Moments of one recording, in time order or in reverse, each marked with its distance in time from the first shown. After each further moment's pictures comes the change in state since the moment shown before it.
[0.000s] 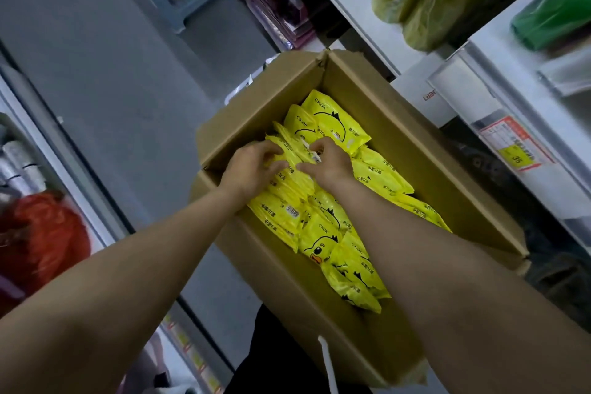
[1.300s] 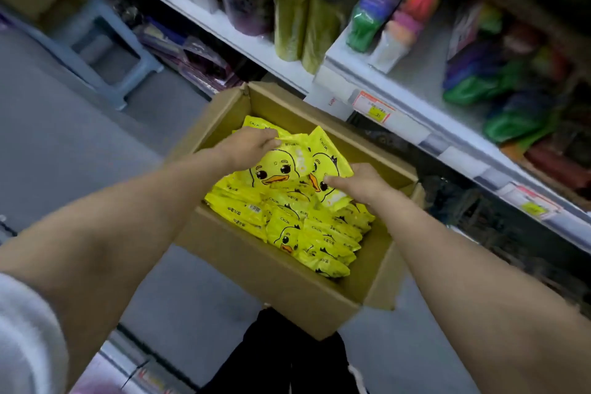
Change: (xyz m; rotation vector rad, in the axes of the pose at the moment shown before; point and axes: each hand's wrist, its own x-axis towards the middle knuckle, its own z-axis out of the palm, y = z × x) left_hand -0.015 0.133 -0.047 0.321 -0.311 0.475; right_hand -0.178 0.056 -0.118 0.379 0.135 0.222
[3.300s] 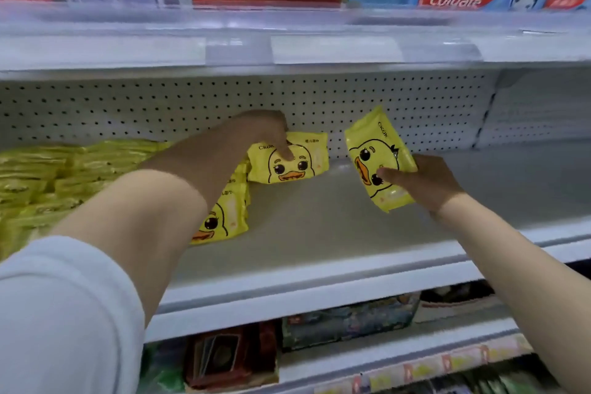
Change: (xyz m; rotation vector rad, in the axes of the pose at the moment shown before) left_hand 0.144 0.797 -0.134 0.528 0.148 0.540; right_hand -0.342 0.135 -0.600 0.346 1.177 -0.435
